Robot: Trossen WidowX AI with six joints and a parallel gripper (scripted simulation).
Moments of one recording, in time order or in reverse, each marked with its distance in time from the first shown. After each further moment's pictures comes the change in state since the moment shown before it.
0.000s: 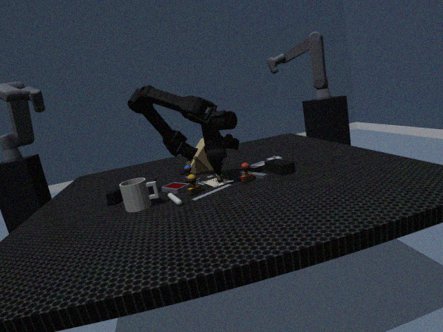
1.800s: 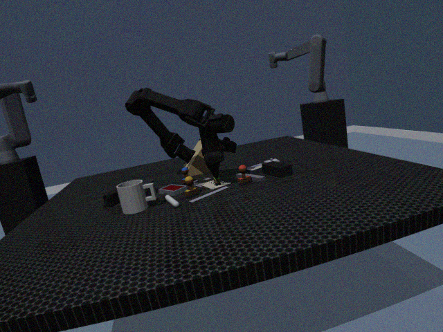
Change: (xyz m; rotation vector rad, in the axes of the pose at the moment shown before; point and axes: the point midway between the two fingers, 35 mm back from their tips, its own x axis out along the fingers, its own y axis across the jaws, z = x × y) arm 0.004 0.001 0.000 -0.005 0.000 -0.001
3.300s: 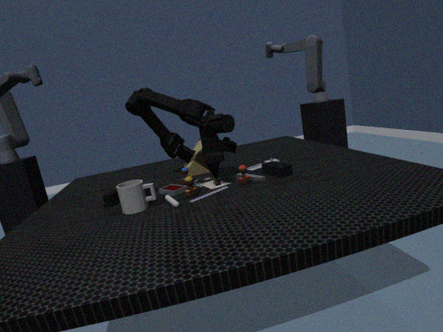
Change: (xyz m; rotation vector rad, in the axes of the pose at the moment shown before) arm -0.001 -0.001 0.000 -0.002 0.001 -0.001
